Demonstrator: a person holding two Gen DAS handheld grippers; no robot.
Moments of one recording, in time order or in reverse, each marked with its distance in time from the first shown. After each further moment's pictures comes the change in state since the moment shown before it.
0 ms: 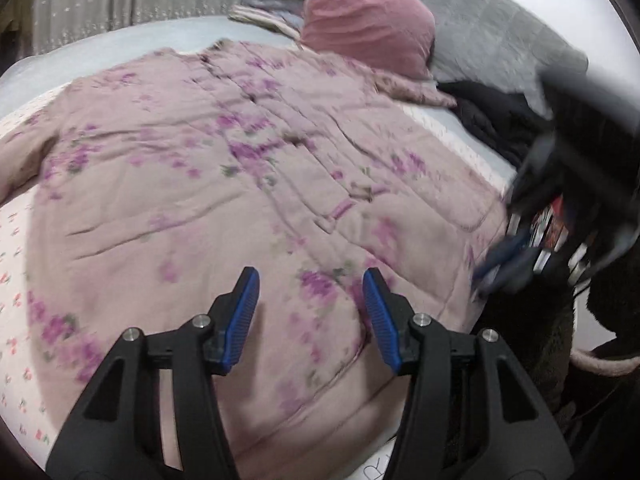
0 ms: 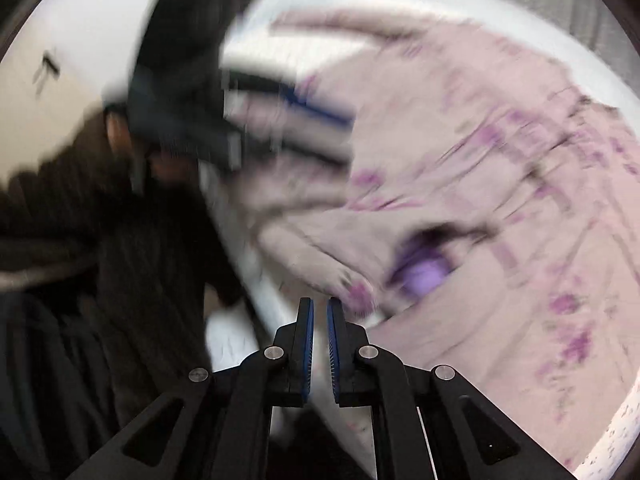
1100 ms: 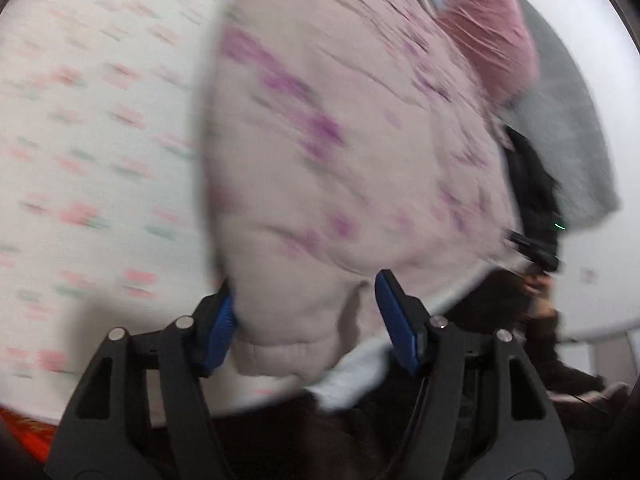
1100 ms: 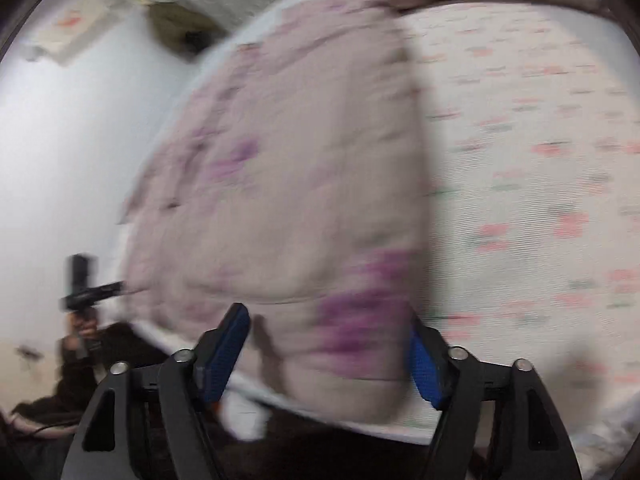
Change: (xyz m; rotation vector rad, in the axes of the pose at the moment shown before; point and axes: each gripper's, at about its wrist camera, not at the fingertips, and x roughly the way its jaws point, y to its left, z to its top) left arm -0.060 0.121 -0.106 -0.573 0.259 -0.137; right arm -0.053 -0.145 -0.235 0.859 -0.310 0.051
